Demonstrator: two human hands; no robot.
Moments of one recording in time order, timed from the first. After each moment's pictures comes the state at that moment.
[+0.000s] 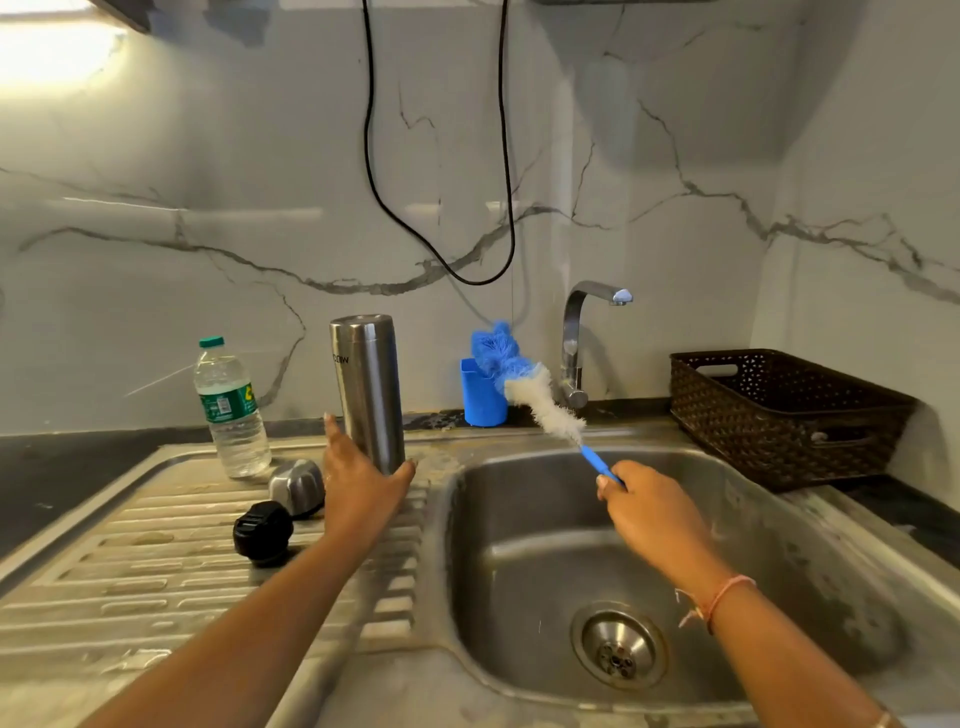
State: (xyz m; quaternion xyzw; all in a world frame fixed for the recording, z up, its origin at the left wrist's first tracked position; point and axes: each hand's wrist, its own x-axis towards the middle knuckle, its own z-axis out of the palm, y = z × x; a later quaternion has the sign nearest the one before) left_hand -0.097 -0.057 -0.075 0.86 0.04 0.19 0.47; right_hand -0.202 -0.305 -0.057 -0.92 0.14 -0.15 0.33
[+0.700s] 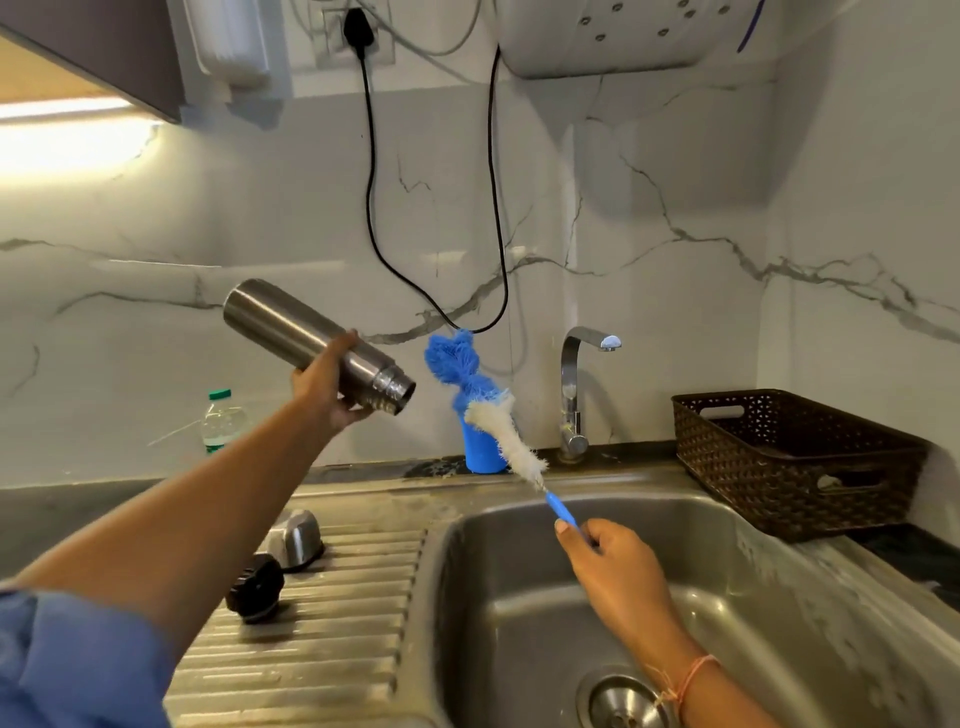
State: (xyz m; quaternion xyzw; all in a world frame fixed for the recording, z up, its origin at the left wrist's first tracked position) left_hand -0.028 -0.042 0.067 0.51 0.05 0.09 0.86; right_hand -0.204 -0.288 -0.065 -0.84 0.08 -0.20 0.50
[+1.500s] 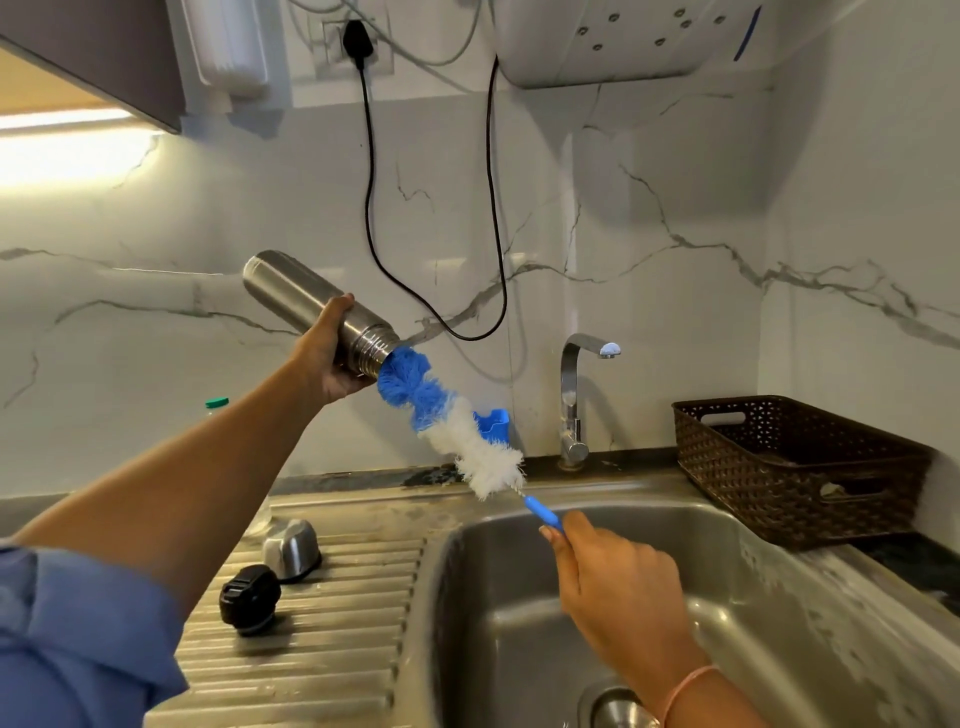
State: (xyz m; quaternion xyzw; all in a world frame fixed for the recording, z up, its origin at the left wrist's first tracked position) left_hand -0.027 -0.050 0.108 0.52 -0.02 0.02 0.85; right_hand -0.214 -0.285 -0.053 -0.93 -0.02 -0.36 0.10
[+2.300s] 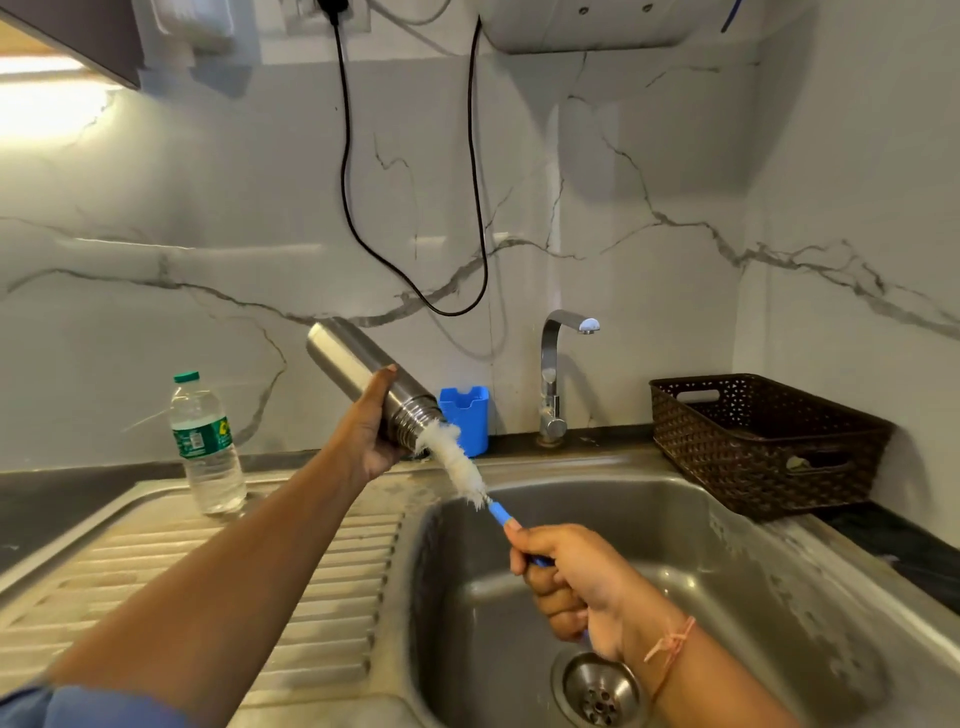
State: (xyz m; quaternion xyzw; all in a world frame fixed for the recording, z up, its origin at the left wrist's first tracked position) left_hand -0.054 -0.107 0.008 0.50 0.02 -0.06 0.86; right_hand -0.223 -0.281 -0.043 -0.67 0.08 0.13 0.73
